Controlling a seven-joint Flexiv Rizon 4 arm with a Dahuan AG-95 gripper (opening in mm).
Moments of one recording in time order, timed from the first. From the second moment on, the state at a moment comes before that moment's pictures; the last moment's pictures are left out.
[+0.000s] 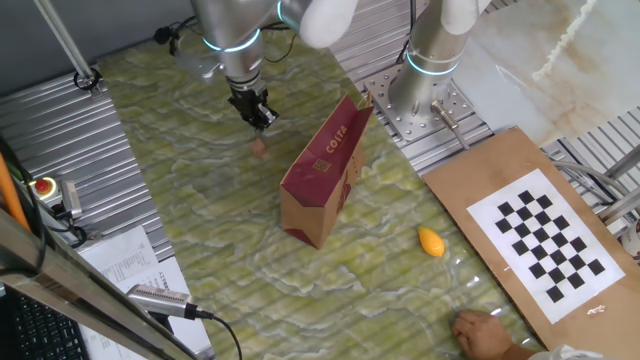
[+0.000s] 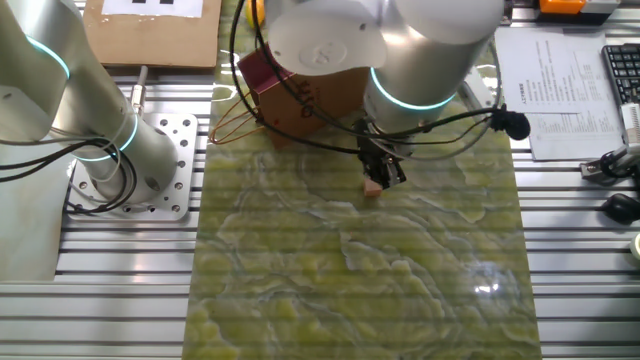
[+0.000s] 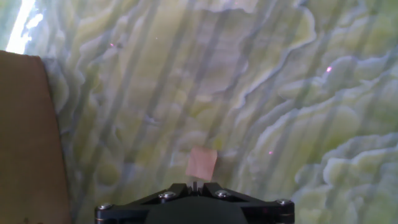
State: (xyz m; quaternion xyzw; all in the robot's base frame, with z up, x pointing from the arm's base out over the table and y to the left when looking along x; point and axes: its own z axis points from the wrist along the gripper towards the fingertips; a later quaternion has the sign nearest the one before) arm 0.448 -0.047 0.080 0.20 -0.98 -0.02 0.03
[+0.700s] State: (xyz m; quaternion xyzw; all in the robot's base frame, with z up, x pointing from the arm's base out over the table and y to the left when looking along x) arm 0.438 -0.062 0.056 0.21 -0.98 -0.02 0.04
